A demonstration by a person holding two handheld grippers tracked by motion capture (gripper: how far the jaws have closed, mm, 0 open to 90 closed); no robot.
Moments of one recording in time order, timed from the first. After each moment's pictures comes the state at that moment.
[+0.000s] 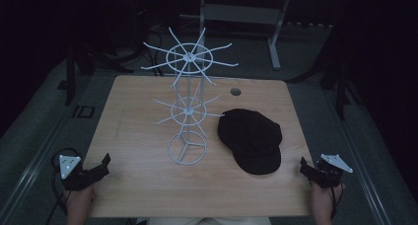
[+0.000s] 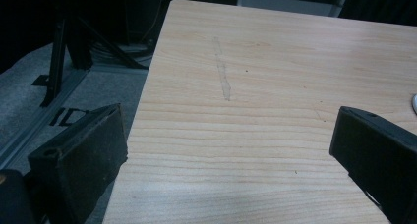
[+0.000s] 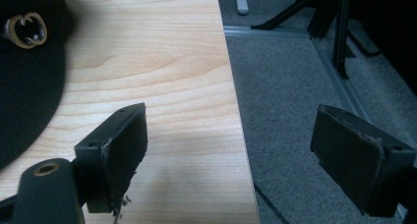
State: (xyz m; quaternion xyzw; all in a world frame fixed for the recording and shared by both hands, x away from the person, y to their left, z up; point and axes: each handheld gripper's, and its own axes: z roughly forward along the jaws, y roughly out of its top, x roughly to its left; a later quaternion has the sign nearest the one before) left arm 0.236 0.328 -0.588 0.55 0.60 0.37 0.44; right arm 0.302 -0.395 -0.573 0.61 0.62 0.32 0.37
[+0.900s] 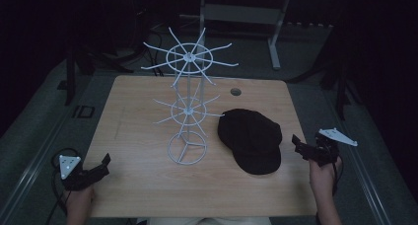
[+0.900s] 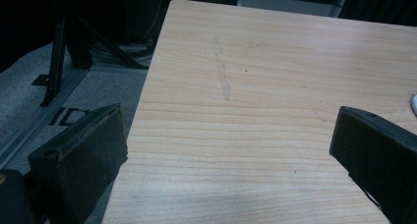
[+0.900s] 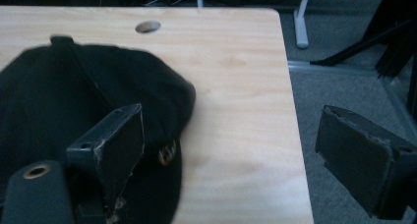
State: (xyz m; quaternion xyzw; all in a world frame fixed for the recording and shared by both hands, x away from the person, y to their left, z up) left arm 0.235 0.328 -0.588 0.55 0.60 0.37 0.44; right arm 0.331 -0.360 -0.487 0.54 0.66 0.41 0.32
